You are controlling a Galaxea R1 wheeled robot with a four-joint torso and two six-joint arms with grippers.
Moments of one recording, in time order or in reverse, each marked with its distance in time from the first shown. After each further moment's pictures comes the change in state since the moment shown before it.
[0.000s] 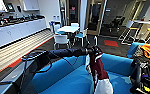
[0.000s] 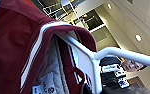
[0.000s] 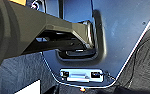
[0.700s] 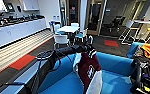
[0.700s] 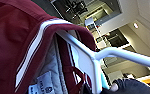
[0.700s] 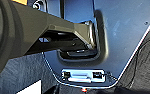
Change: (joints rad) left arm -0.009 0.181 -0.481 -0.037 0.063 -0.001; right arm -0.001 0.006 0.000 0.000 0.003 0.000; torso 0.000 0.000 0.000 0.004
